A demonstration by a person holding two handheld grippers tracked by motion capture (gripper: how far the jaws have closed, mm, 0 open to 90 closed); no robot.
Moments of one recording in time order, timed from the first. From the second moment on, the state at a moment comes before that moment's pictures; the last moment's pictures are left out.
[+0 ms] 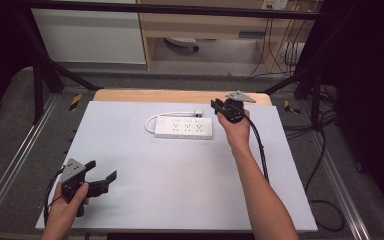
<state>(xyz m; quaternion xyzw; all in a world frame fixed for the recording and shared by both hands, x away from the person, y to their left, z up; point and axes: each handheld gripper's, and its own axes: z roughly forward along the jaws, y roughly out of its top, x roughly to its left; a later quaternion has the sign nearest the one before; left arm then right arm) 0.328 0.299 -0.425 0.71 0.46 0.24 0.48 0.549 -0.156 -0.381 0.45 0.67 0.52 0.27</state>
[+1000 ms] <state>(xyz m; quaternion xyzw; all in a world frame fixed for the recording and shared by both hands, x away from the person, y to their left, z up) 0.329 0.298 -0.425 0.71 0.46 0.24 0.48 0.560 -0.125 -0.412 0.44 0.70 0.50 0.26</state>
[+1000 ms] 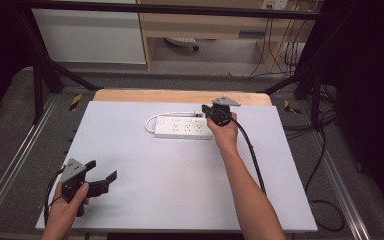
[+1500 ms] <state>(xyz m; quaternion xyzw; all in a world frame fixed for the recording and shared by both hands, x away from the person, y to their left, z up) 0.329 0.298 -0.425 0.71 0.46 0.24 0.48 0.564 -0.117 -0.423 0.44 0.71 0.49 0.25</state>
